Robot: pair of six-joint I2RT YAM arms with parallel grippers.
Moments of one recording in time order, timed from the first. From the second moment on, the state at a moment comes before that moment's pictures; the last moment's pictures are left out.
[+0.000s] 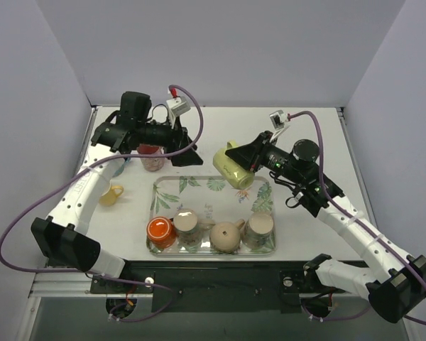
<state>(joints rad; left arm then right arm) -0.34 1.47 1.62 -0.85 0.94 0.16 0.54 1.09 0.92 0.15 -0.39 0.60</state>
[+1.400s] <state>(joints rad) -0.38 1.42 1.41 -0.96 -0.02 0.25 0.59 1.06 0.97 -0.17 0.04 0.49</state>
